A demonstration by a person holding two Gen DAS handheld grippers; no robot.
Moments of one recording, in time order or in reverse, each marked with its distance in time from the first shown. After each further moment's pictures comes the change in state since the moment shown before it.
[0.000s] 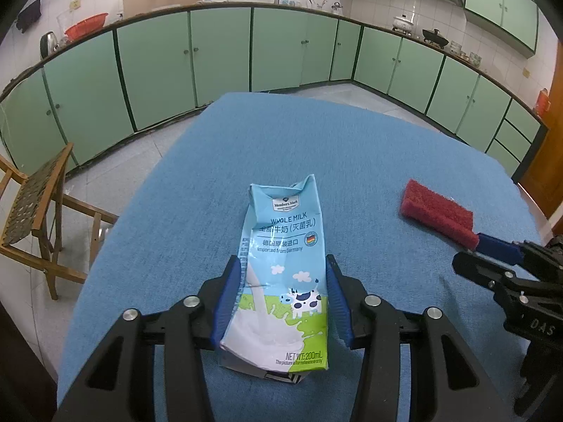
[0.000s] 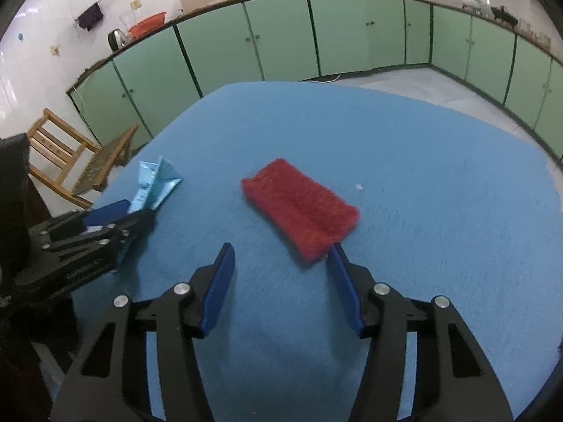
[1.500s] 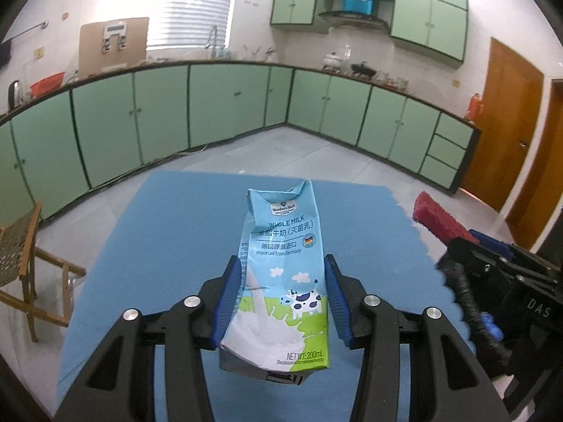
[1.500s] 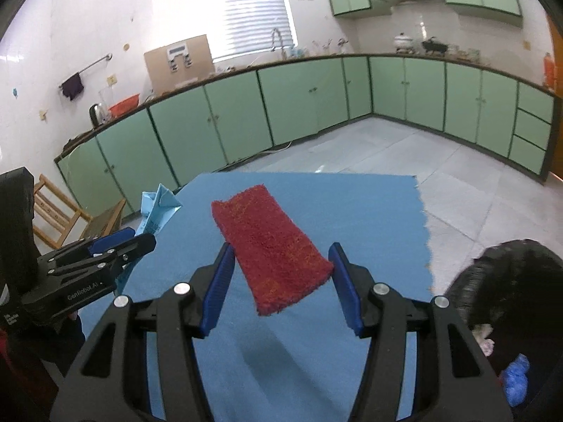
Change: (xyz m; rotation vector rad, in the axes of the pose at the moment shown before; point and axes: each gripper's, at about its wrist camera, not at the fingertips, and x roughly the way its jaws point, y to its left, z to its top) left arm -0.140 -0.098 -0.001 0.125 -0.204 -0.223; right arm -0.206 -0.039 -0.053 0.156 -0.302 -0.119
